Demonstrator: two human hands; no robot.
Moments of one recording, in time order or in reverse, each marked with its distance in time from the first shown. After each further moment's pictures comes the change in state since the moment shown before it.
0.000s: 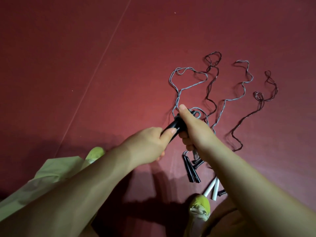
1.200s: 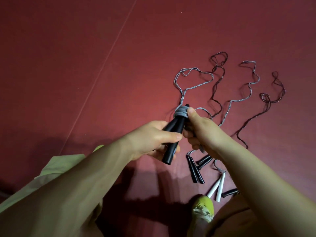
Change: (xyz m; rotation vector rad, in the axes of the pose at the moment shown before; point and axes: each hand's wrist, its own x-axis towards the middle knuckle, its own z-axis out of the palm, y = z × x) left_hand -0.006 0.001 -0.018 -0.673 -0.262 -0.086; right_hand 0.003 -0.003 -0.006 -0.079 -0.152 -0.061
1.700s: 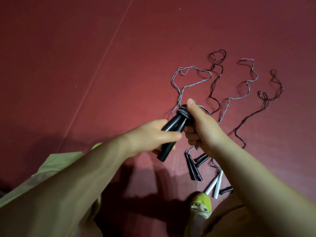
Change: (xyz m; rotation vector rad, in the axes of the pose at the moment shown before) left_hand 0.009 -0.007 -0.001 0.222 0.049 0.052; right_hand 0.001 0.002 0.005 0.236 0.080 0.030
